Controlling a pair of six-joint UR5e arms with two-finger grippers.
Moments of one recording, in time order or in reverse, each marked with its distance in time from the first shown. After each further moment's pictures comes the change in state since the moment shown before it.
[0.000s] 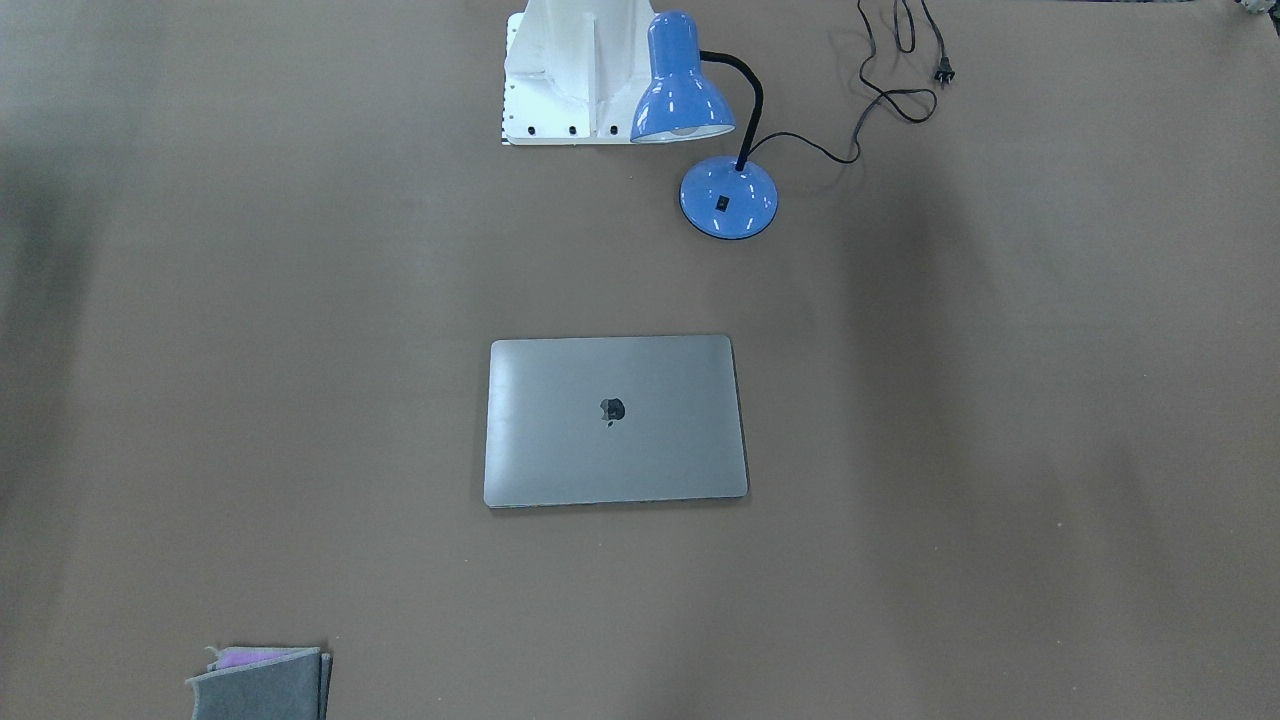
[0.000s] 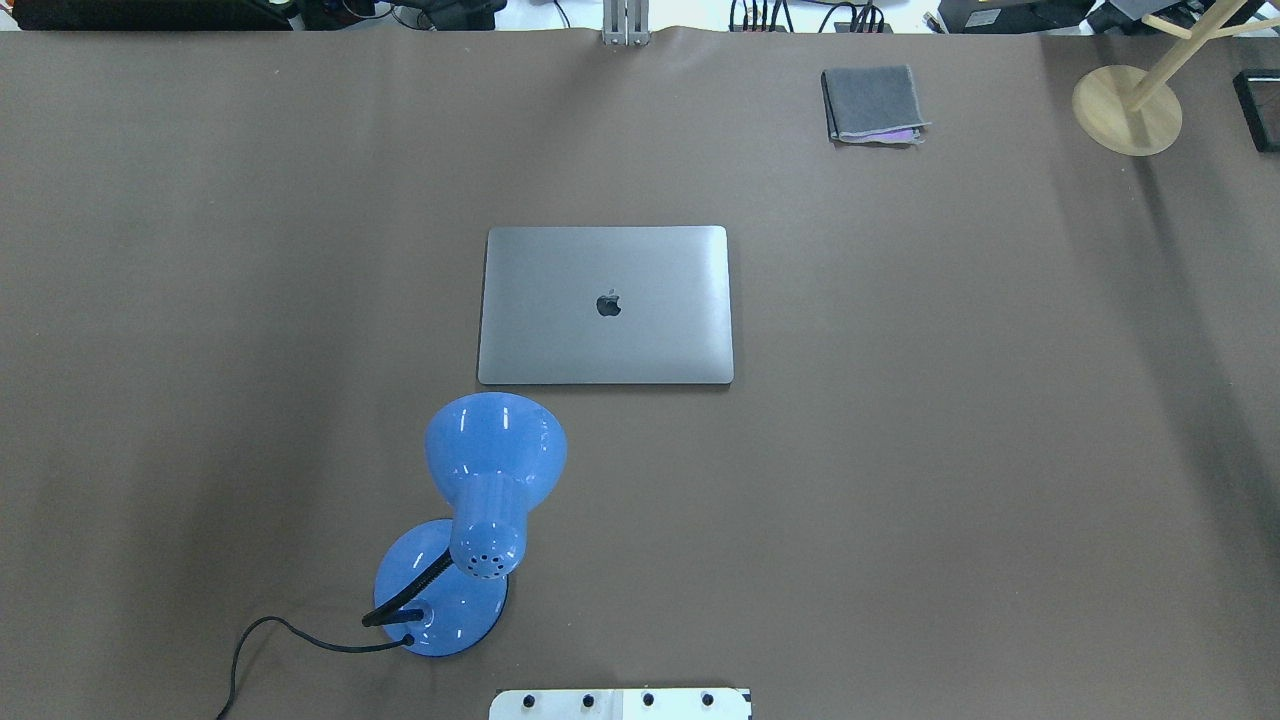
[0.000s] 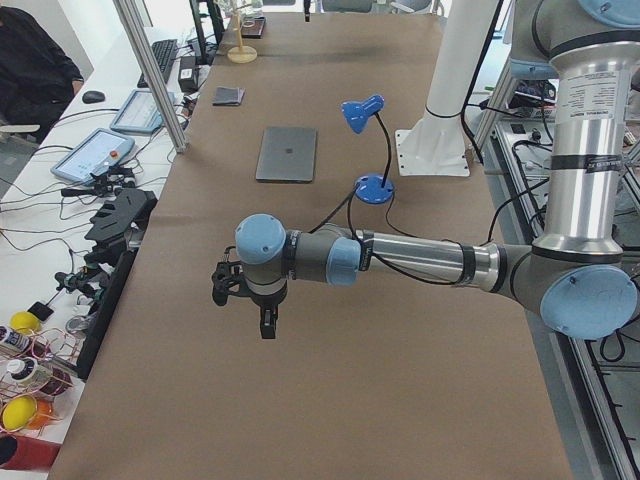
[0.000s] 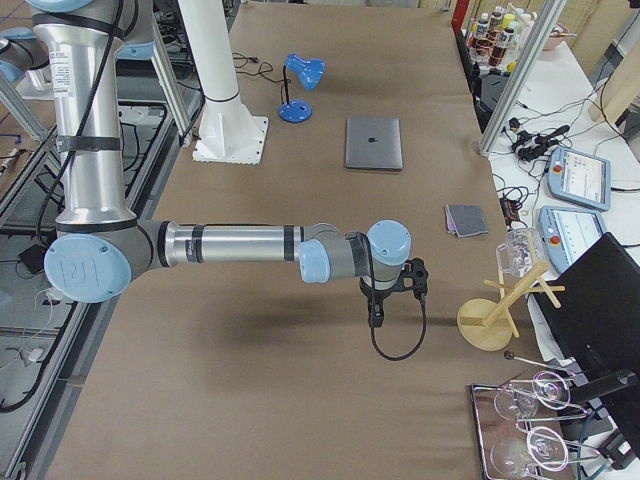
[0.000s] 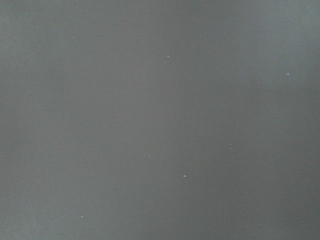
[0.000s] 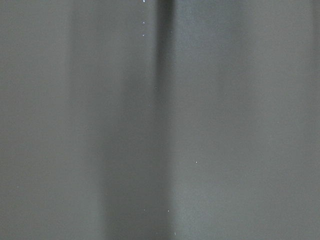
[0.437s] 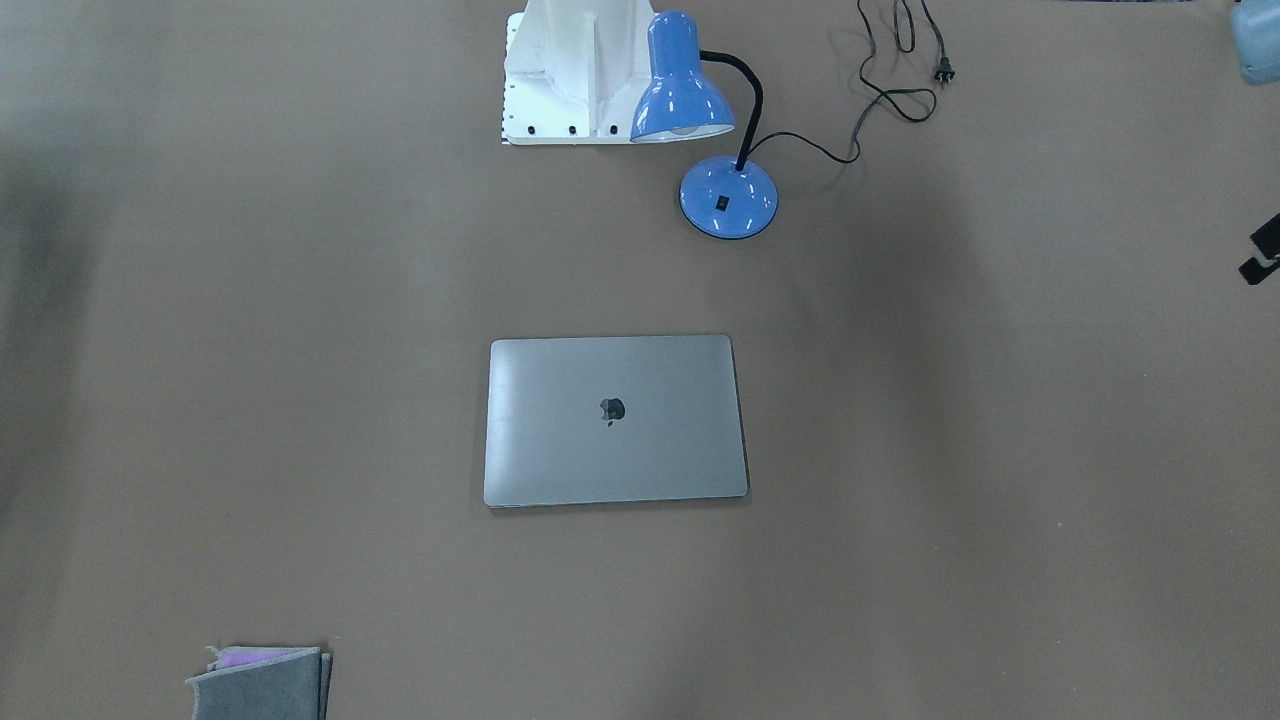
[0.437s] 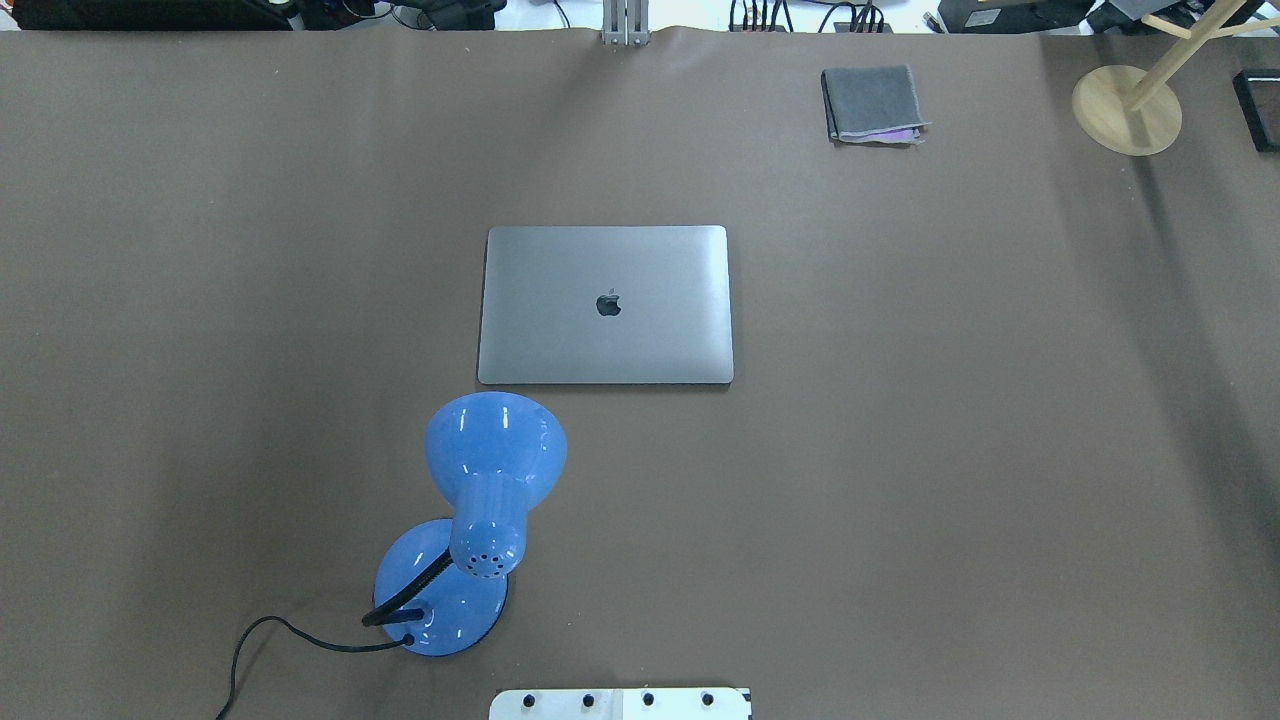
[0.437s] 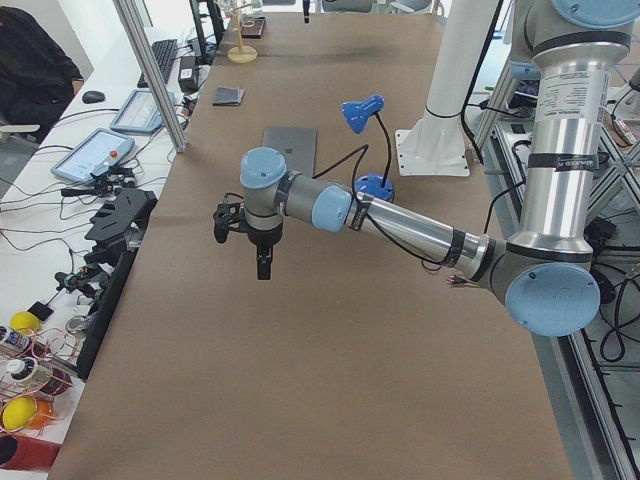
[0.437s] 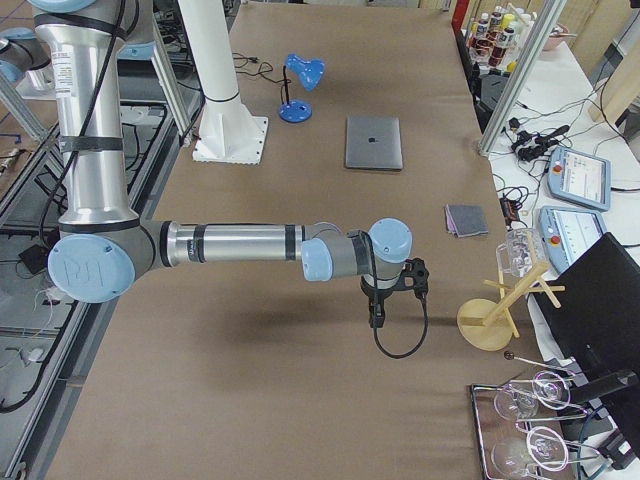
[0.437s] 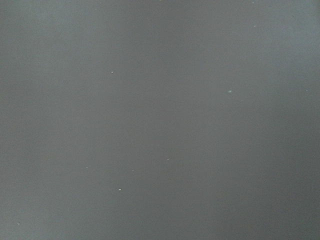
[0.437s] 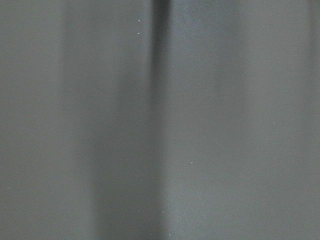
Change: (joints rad) left arm 0.098 -0.045 -0.135 0.012 0.043 -0.203; right arm -0.007 -0.004 -0.004 0.000 -0.022 0.001
